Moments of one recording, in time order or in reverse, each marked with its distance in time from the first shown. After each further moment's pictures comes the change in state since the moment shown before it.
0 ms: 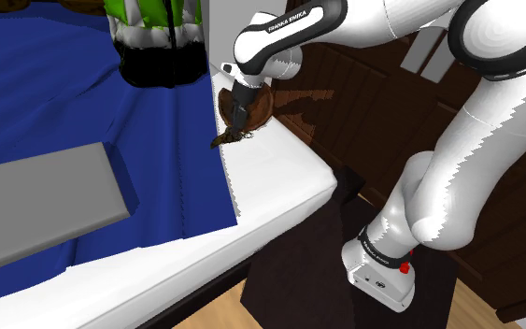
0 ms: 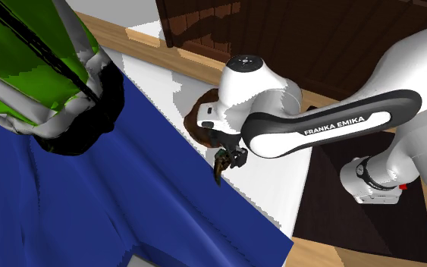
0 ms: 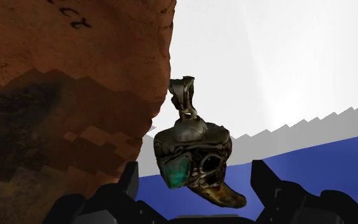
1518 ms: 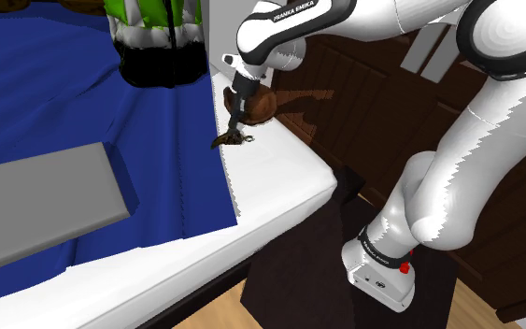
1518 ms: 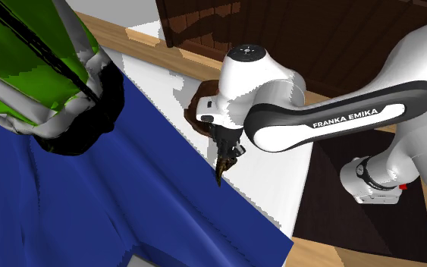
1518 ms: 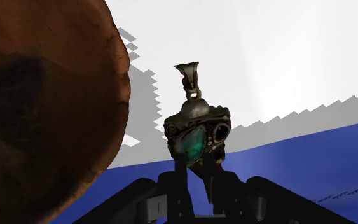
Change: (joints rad) arm -0.006 -0.031 -0.002 0.026 -0.026 -0.049 0.028
